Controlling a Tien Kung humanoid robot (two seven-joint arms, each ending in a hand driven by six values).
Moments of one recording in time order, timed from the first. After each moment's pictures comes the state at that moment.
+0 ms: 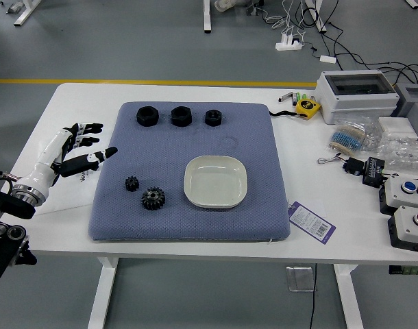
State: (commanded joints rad) left arm -0.32 0.28 -1.31 -1.23 1.69 -0.04 -0.07; right arm 0.02 -0.21 0.09 0.25 0.21 -0.18 0.00
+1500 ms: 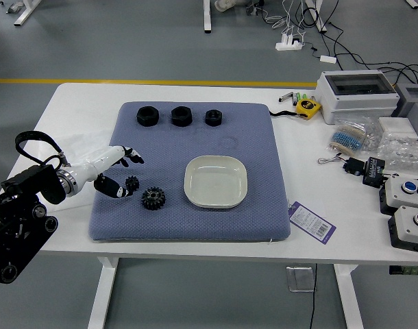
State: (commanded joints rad) left arm -0.52 0.34 -1.04 -1.11 2.00 -0.17 -0.03; right arm 0.02 -0.20 0.04 0.25 0.30 -0.17 0.02
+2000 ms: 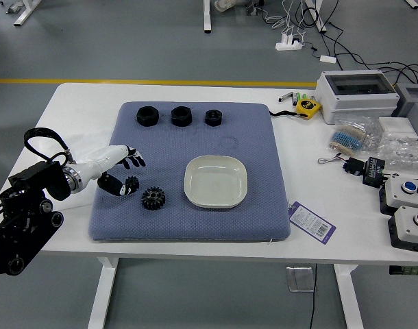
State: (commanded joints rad) left arm -0.58 0.32 -0.99 -1.02 2.00 -0.16 -0.05; right arm 0.04 -0.21 0.04 0.25 0.30 -0.17 0.01
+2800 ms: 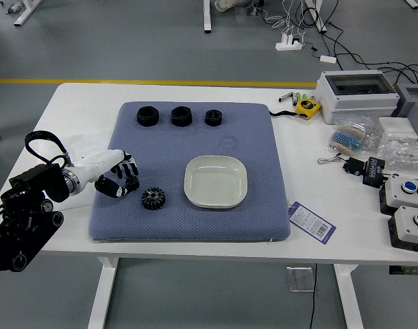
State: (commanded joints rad) left arm -0.60 0.31 -0.98 -0.93 2.00 -0.15 -0.06; right arm 0.05 -0.21 0.04 0.25 0.29 -0.17 0.01
